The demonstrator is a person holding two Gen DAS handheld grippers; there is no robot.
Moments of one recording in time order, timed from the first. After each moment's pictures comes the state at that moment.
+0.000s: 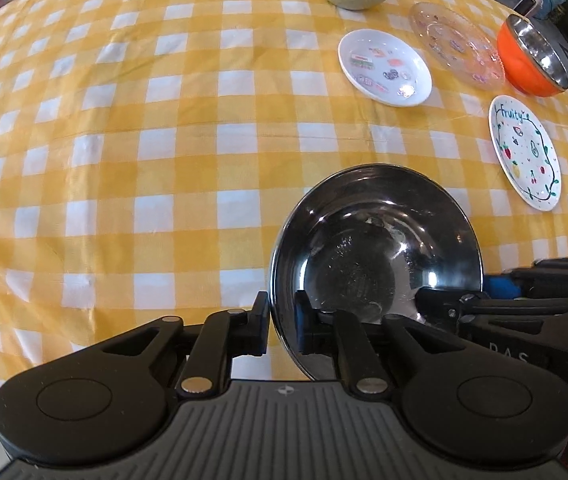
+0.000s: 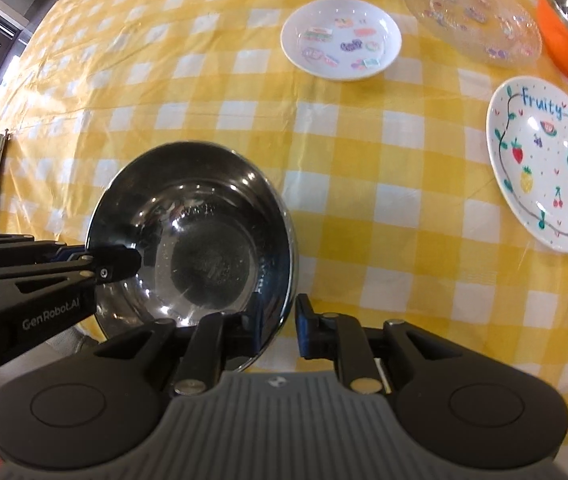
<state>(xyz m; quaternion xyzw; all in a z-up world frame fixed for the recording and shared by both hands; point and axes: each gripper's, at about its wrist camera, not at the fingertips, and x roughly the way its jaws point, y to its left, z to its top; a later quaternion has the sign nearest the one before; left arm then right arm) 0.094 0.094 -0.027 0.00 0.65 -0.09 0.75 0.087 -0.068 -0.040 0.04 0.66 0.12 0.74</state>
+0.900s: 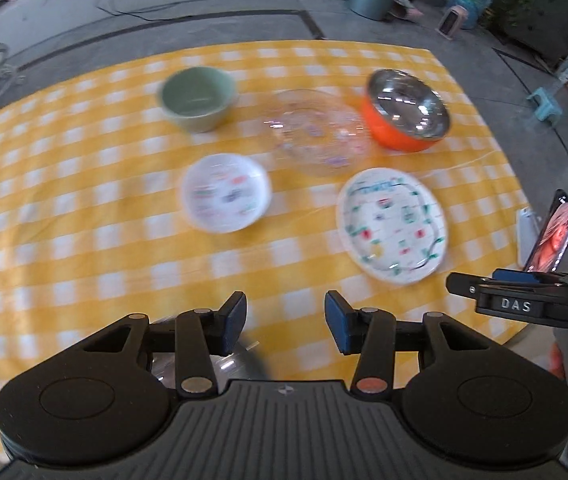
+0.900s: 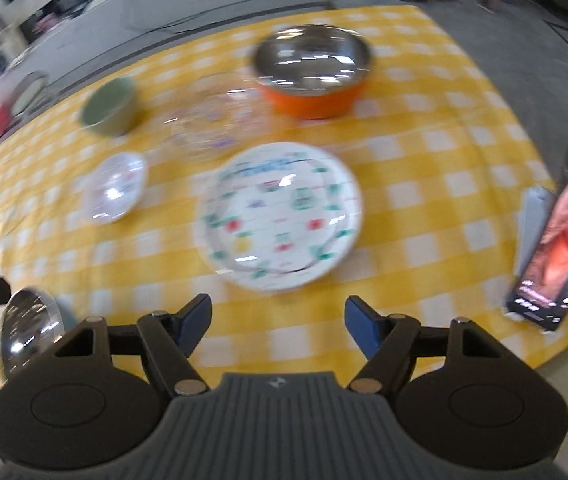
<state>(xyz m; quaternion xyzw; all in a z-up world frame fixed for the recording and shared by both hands) 0.123 -0.035 0.053 0.03 0.57 -0.17 0.80 0.075 -0.268 -0.003 0.13 0.56 -0.05 0.82</state>
